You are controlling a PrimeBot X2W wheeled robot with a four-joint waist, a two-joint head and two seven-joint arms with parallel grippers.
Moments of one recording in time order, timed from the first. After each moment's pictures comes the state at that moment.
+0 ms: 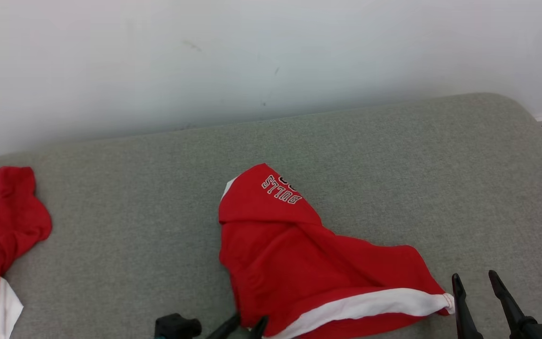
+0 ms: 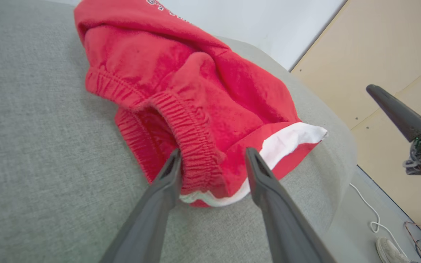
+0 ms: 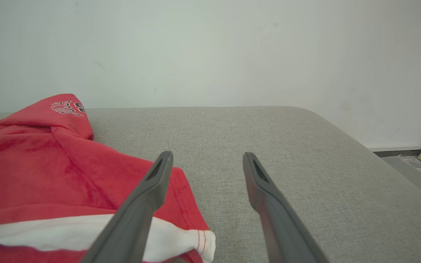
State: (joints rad) left arm -0.20 0.33 -0.76 0.33 -0.71 -0.13 -0.26; right arm 0.02 -0.05 0.00 0.22 0.15 0.13 -0.26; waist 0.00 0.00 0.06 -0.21
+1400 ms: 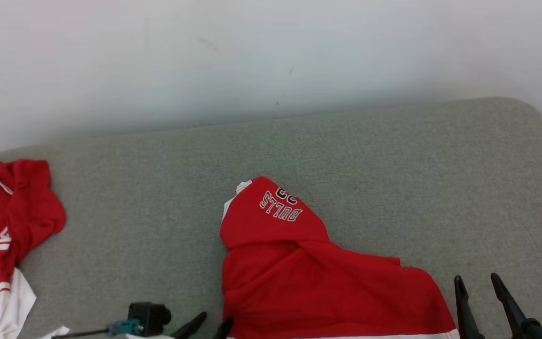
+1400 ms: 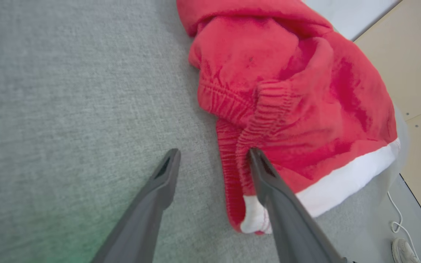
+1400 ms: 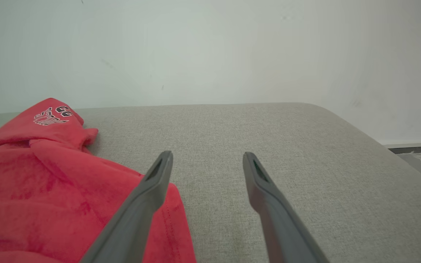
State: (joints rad) left arm -0.29 0.43 -0.86 0.42 -0.96 -0.08 -0.14; right arm 0.02 -0.05 0.00 0.23 0.17 0.13 -0.26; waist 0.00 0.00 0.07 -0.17
